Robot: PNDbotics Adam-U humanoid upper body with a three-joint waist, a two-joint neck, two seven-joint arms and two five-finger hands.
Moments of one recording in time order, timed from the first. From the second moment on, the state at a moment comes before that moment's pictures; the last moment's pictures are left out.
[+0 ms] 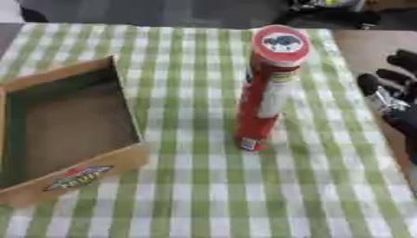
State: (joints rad) left arm -0.19 0.53 0.10 -1.89 0.25 -0.01 0.28; right arm 0.00 -0.58 -0.15 -1.98 -0.44 -0.03 -0.34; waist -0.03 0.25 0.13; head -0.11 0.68
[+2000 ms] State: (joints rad) left arm -0.19 0.53 0.10 -1.89 0.25 -0.01 0.27; right arm -0.02 -0.59 -0.09 -1.98 -0.46 -0.06 -0.01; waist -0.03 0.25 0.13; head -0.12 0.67
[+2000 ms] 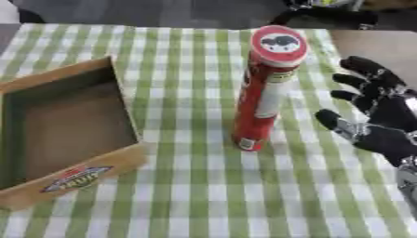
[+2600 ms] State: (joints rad) left arm -0.19 0.53 0.10 -1.89 0.25 -0.01 0.26; right arm -0.08 -0.59 -0.05 -1.98 -0.48 -0.01 -0.02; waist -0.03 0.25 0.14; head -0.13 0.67
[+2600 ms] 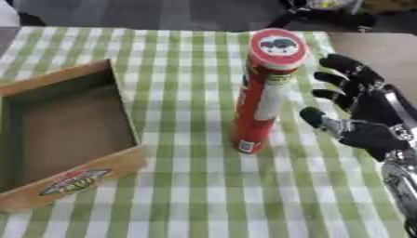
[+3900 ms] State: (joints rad) left arm -0.19 0.52 0.10 -1.89 0.25 -0.01 0.26; right arm -0.18 -0.58 0.00 -1.96 -0.51 0.06 0.01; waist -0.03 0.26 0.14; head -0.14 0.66
